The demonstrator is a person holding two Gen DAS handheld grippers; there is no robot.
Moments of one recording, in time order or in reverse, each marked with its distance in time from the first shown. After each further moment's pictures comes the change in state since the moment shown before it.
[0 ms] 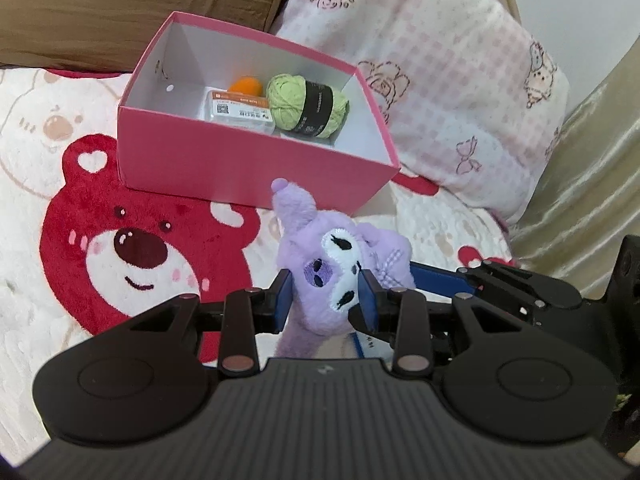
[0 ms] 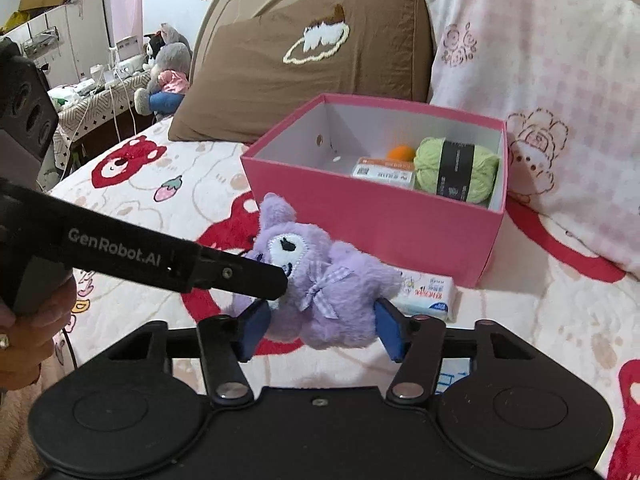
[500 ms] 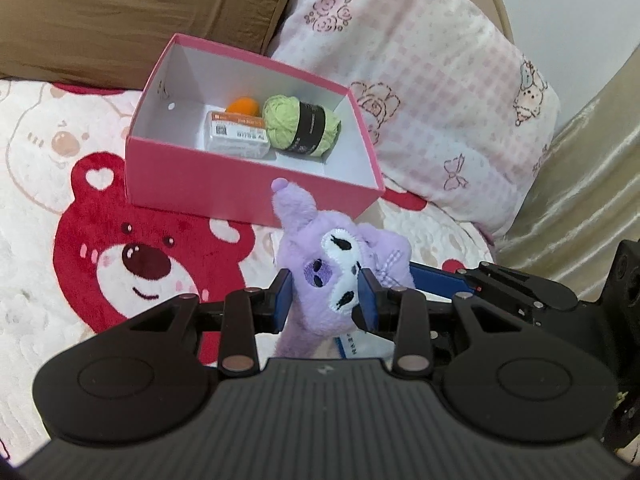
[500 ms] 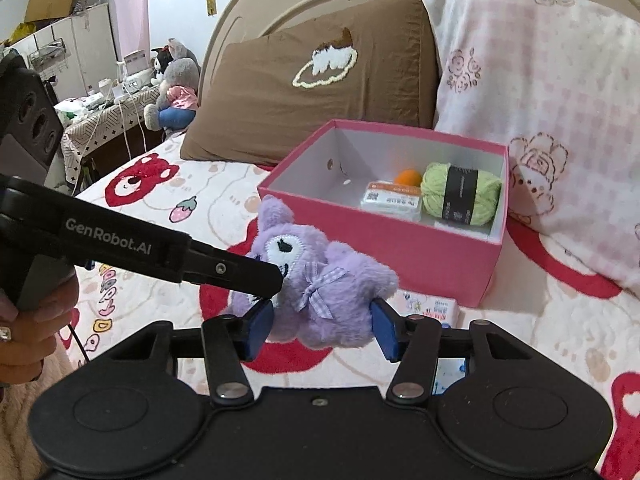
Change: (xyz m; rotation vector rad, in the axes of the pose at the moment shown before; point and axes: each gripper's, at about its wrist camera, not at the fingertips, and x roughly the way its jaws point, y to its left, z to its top) left arm -0.029 -0.009 0.019 -0.010 -0.013 -0.009; right arm -0.022 0.008 0.020 0.003 -0.028 0.020
